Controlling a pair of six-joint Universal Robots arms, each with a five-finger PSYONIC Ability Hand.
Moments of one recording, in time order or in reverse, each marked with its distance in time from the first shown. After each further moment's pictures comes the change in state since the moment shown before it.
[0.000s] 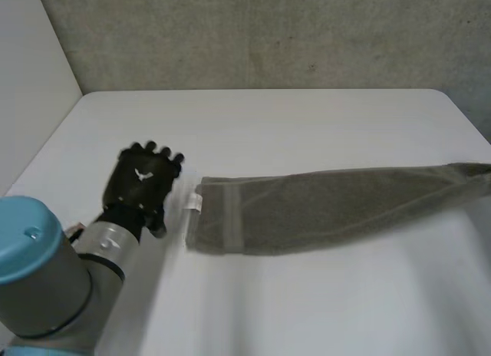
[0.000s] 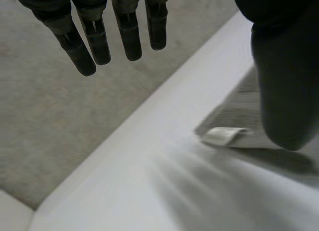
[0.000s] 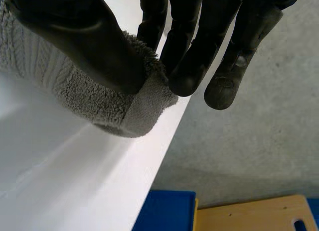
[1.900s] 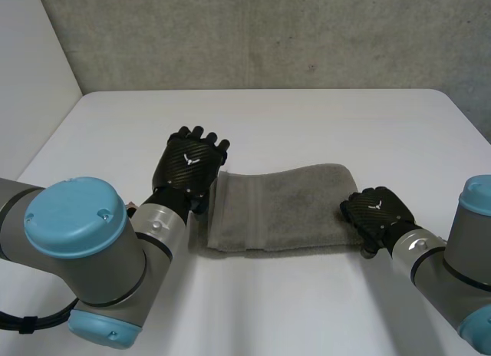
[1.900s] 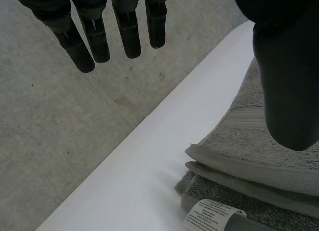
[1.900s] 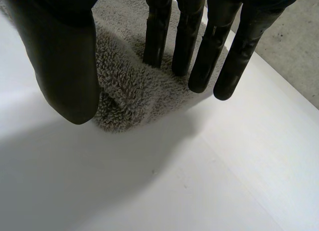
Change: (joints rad) left arm -0.136 -0.194 0.234 0.008 -0.006 -0.014; right arm 0.547 -0.001 0.340 -0.165 0.123 0.342; left_hand -0.024 -0.029 -0.020 -0.035 -0.027; right_hand -0.690 -0.659 -0.724 -0.718 -0.724
